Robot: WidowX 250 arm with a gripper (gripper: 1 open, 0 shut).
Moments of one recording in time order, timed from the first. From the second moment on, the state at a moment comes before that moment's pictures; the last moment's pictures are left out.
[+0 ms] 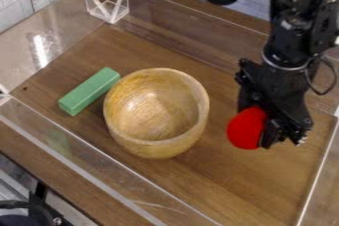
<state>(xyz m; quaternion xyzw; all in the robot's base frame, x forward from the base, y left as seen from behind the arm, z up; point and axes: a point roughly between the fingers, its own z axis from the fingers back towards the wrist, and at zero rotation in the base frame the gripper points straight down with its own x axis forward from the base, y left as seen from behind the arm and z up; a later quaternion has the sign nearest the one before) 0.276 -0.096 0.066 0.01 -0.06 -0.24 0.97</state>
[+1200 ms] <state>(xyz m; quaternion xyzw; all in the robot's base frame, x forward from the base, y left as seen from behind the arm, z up) 0.264 -0.078 0.088 0.03 -0.07 -0.21 0.97</state>
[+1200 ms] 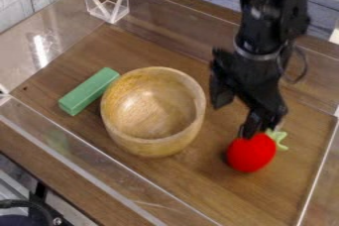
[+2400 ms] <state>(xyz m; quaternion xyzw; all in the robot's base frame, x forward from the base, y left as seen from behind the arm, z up) 0.307 0.039 0.135 0.01 -0.15 0.03 0.99</state>
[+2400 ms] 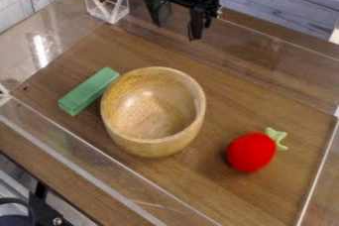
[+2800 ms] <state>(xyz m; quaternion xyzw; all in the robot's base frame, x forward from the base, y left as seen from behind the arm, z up) 0.324 0.035 0.113 0.00 -0.16 0.09 0.98</state>
